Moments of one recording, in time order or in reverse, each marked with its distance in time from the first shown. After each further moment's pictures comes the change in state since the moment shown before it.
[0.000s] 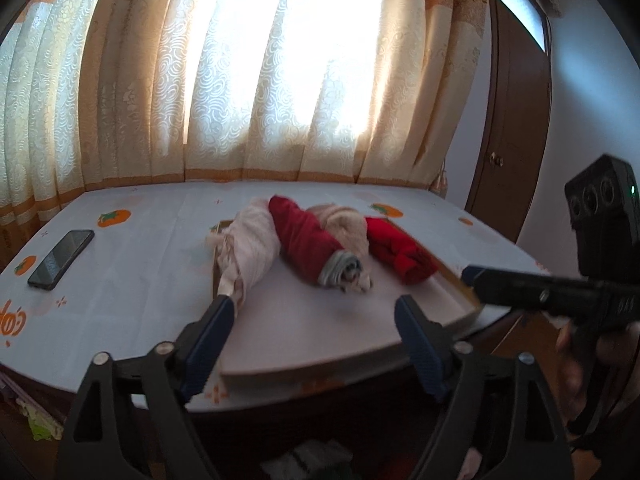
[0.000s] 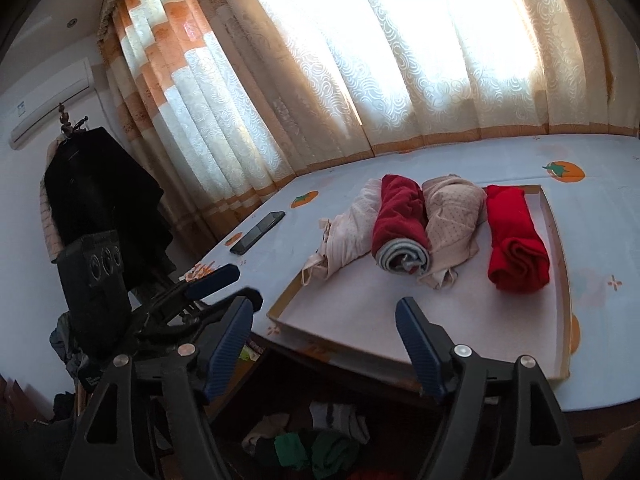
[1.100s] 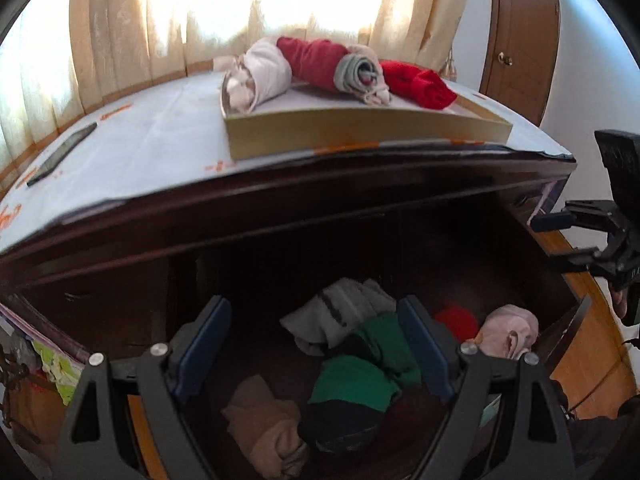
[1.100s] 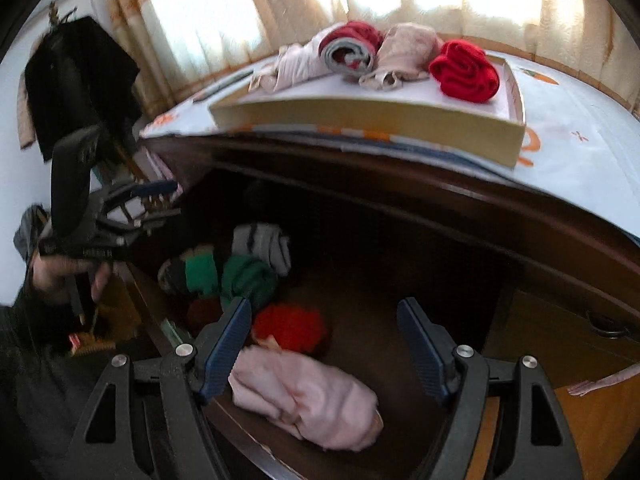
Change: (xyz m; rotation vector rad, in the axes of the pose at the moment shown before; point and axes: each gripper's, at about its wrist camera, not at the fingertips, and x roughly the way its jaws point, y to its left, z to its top) left arm 0.012 0.013 -0.123 0.074 0.325 0.051; right arm -0.012 -0.048 -0.132 -0.172 0.359 -0.135
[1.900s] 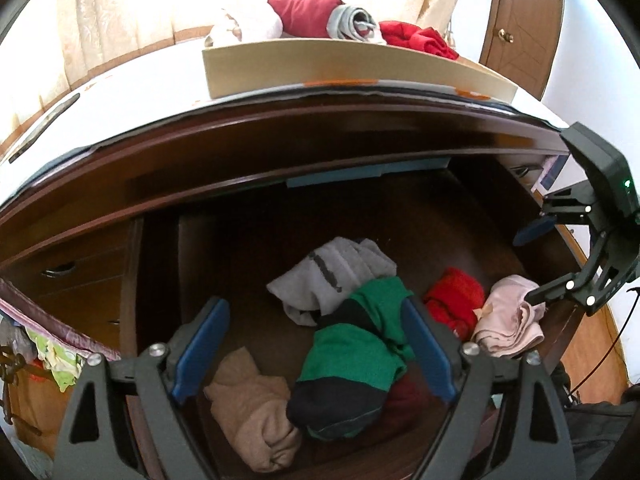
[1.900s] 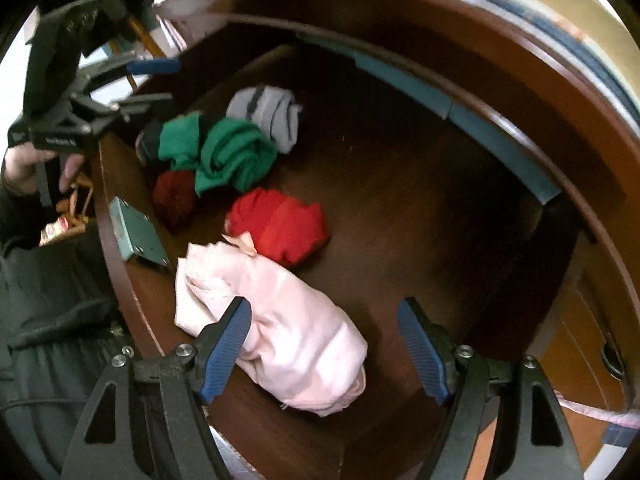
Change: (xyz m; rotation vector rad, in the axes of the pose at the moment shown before) left arm 0.023 -0.003 -0.018 0.004 0.102 -0.024; right arm 0.074 -0.002 -0.023 -0.218 0.415 0.026
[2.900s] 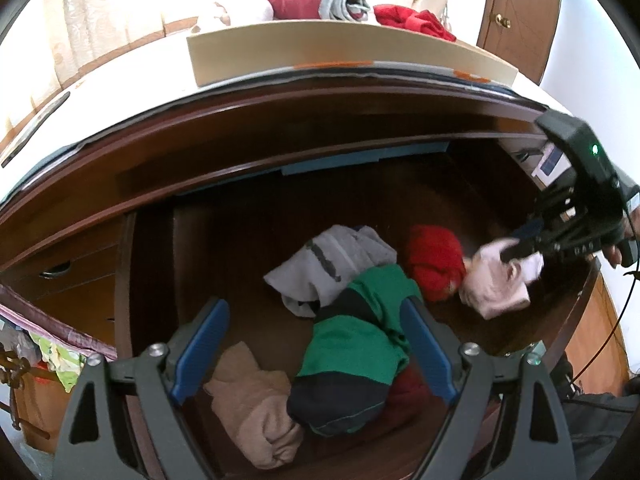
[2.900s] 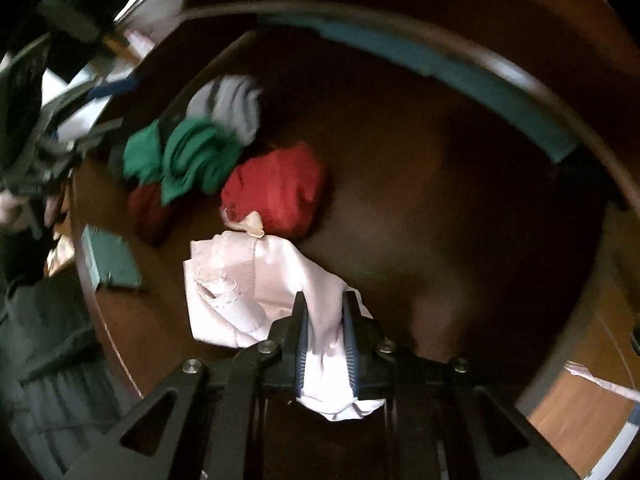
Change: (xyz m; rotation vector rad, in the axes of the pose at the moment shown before) left arm 0.010 -0.005 0.003 0.031 0.057 0.001; right arm 0.028 -0.043 0.007 0.146 0.049 0.056
